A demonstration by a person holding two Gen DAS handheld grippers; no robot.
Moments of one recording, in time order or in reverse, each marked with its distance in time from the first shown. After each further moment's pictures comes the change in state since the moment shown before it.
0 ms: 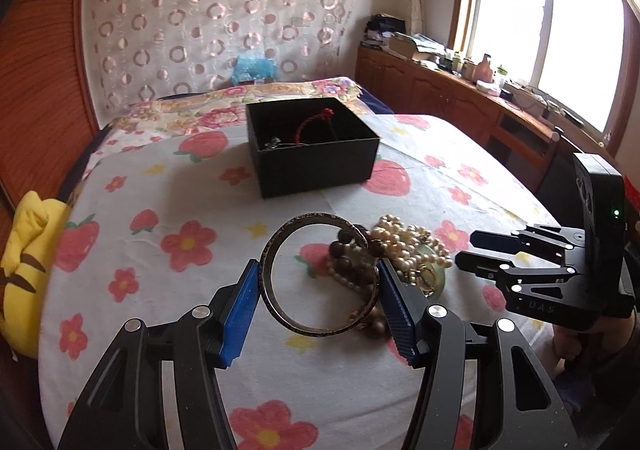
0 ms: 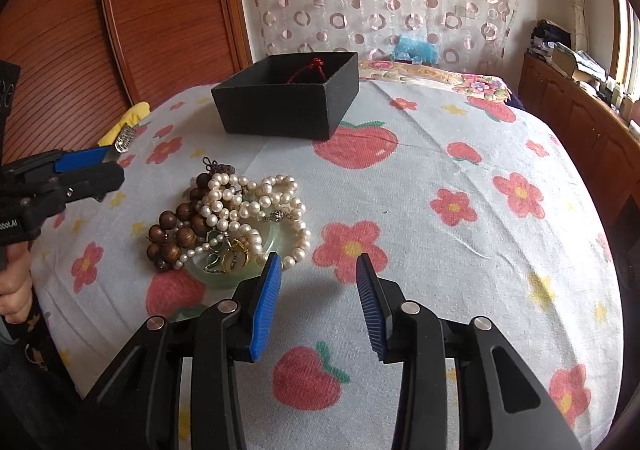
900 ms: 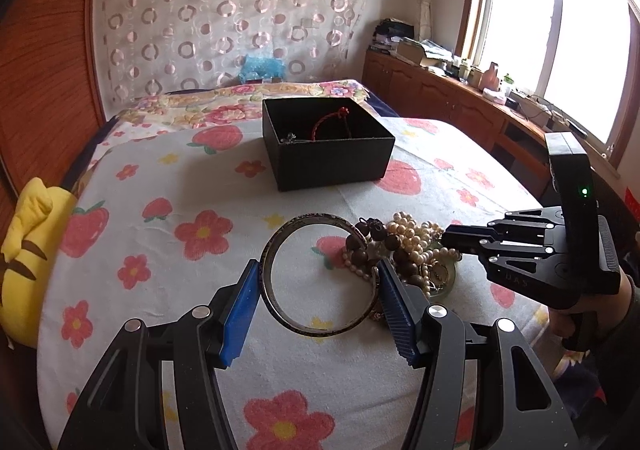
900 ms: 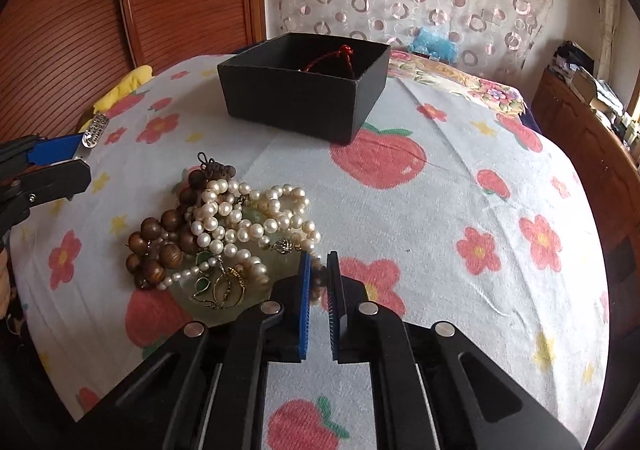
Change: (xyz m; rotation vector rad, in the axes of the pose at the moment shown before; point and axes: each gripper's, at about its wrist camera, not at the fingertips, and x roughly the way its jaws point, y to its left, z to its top) left arm -0.002 0.014 -0.007 -0.037 -0.013 -0.003; right arm 0.030 0.012 0.027 -0.110 0.088 -0.017
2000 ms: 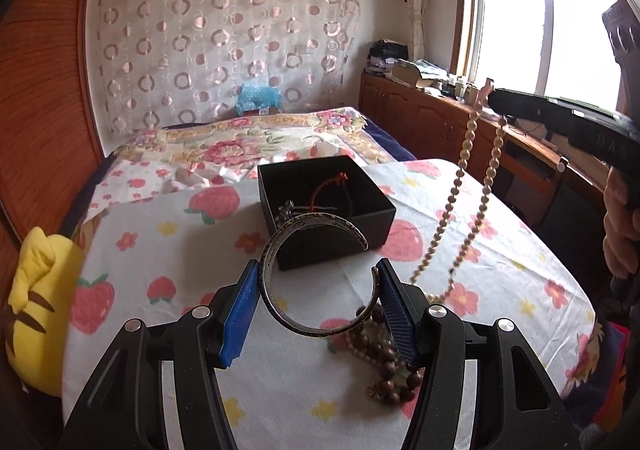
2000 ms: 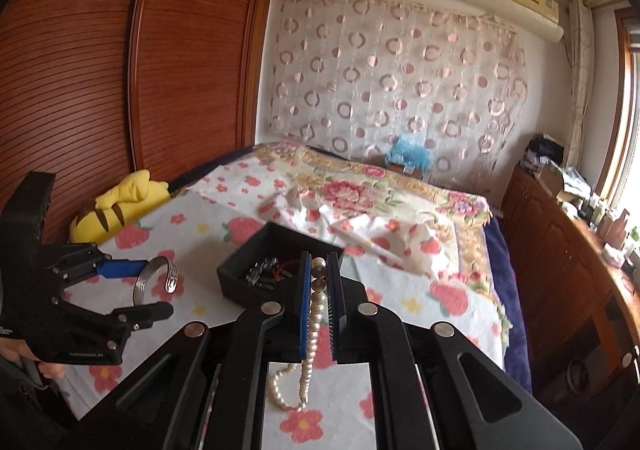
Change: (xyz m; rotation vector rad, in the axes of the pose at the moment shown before) left arm 0.002 -0.005 0.058 0.051 -0.086 0.013; right arm -0.127 -0.010 0.117 -0.080 -0.367 -0.093
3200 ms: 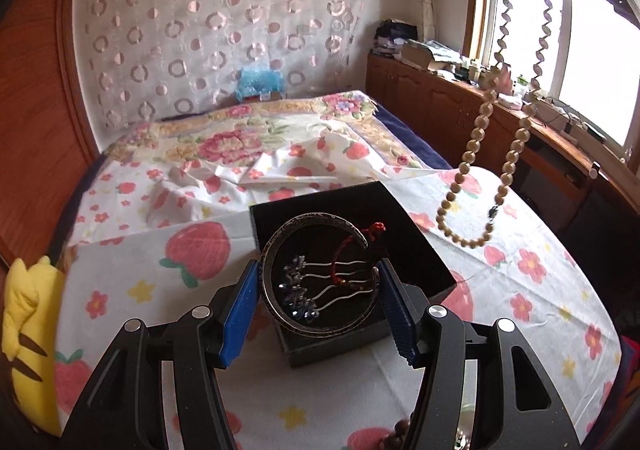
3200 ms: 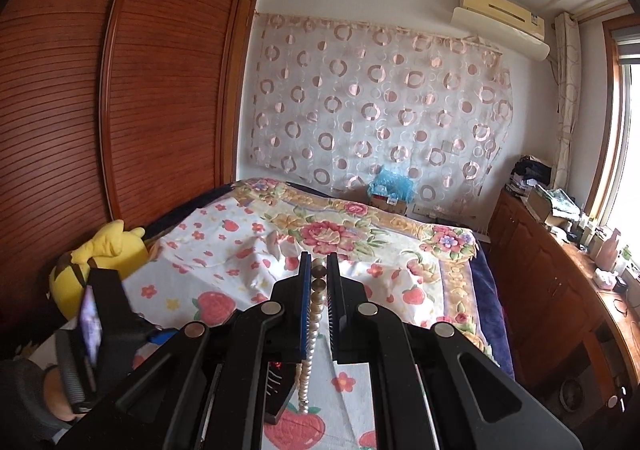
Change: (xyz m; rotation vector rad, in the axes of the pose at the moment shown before) left arm 0.107 0.014 0.061 0.006 0.089 0.010; right arm 0.029 -0.029 0.086 0.028 -0.085 -0.050
